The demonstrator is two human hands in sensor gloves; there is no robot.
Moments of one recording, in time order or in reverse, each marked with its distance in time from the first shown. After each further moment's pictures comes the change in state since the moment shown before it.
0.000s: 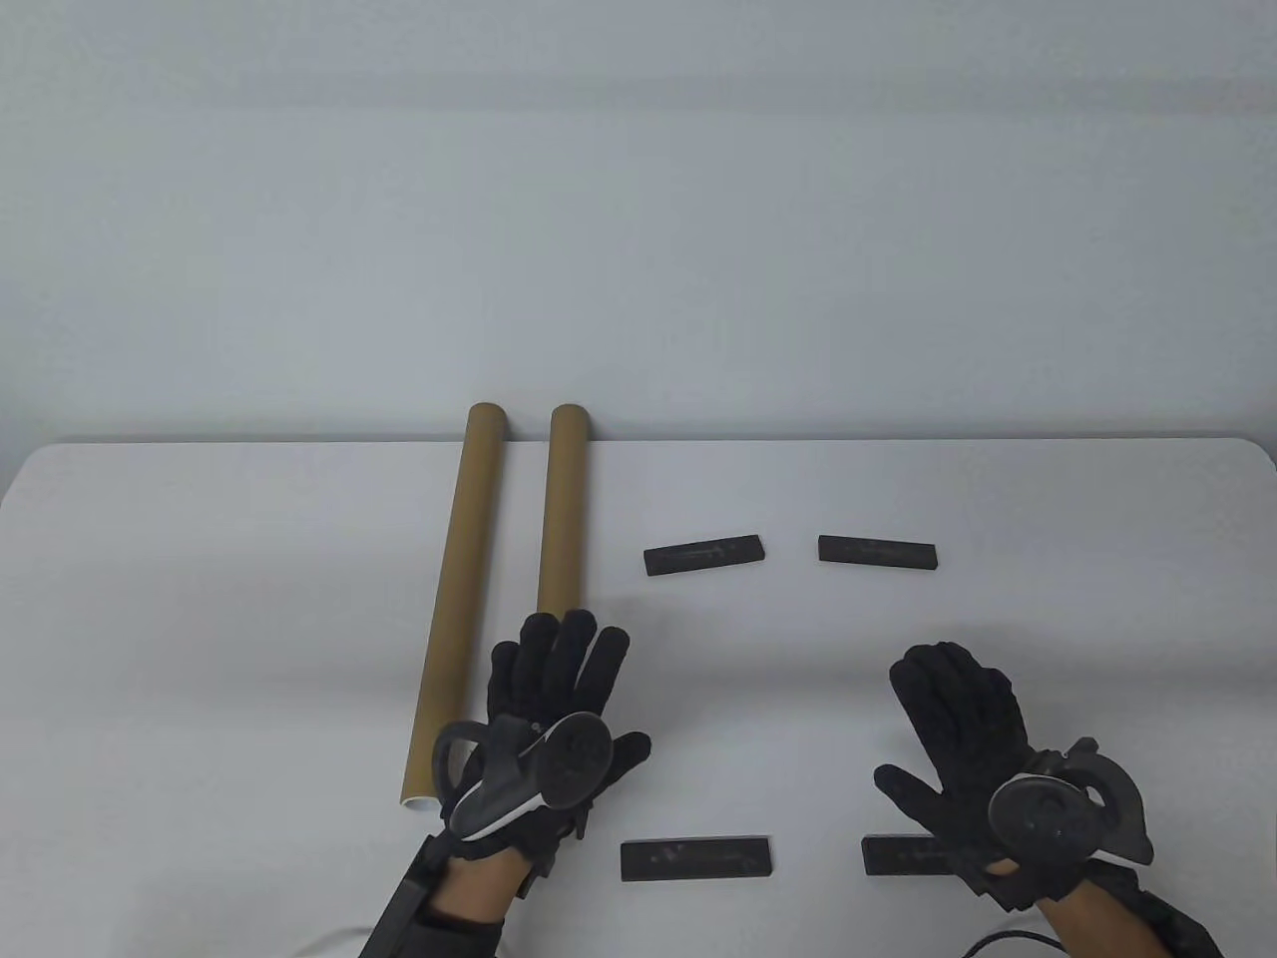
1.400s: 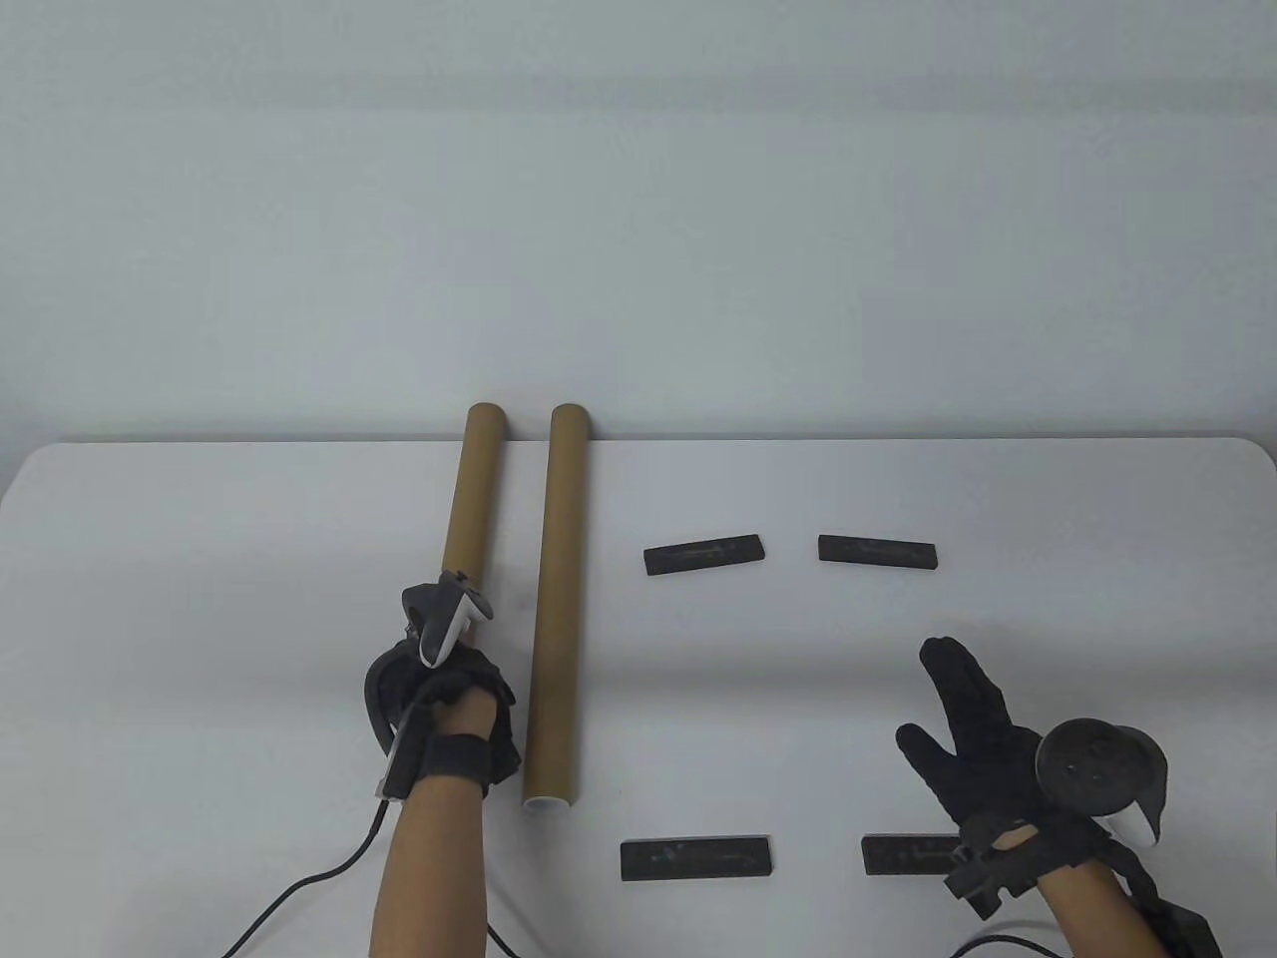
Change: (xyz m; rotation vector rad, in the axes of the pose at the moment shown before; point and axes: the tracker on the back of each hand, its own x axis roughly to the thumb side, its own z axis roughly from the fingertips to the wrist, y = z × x) left_hand -0.149 -0.094 -0.088 -0.703 1.018 0.055; right_hand -0.030 0.005 -0.001 -0.032 0.232 -0.441
